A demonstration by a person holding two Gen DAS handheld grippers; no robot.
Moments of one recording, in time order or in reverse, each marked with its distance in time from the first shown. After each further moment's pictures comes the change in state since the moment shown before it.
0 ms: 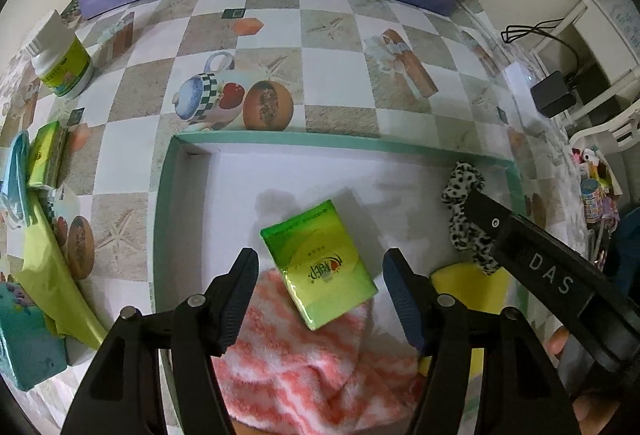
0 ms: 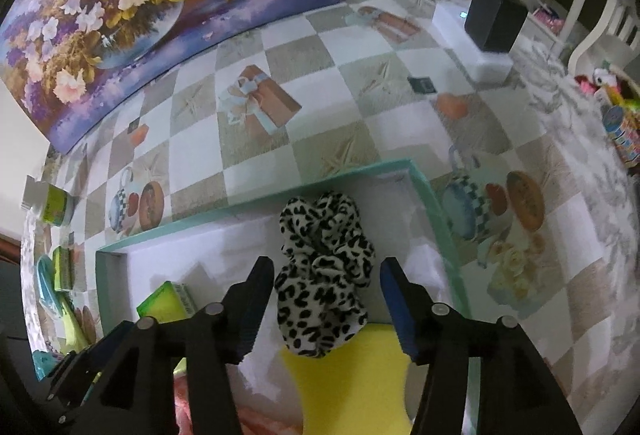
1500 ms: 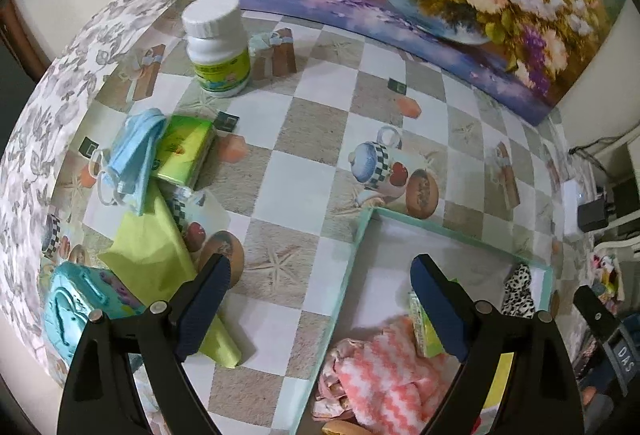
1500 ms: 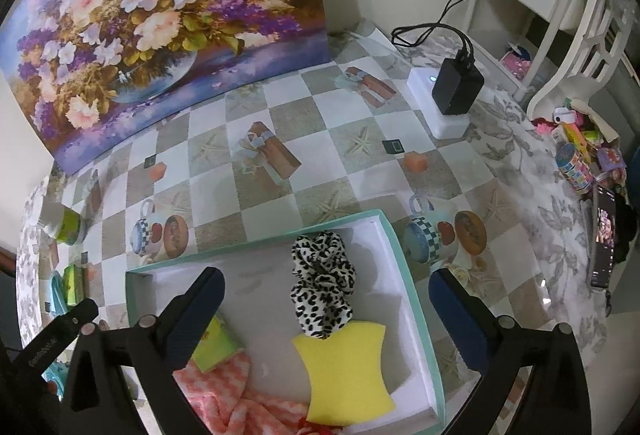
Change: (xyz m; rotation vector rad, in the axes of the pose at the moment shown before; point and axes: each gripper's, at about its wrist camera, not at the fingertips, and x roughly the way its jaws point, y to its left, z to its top) left arm -0.063 0.115 0.019 -0.302 -0.105 0.108; right arm -0.073 0.019 0.010 -0.009 -0.099 -0.082
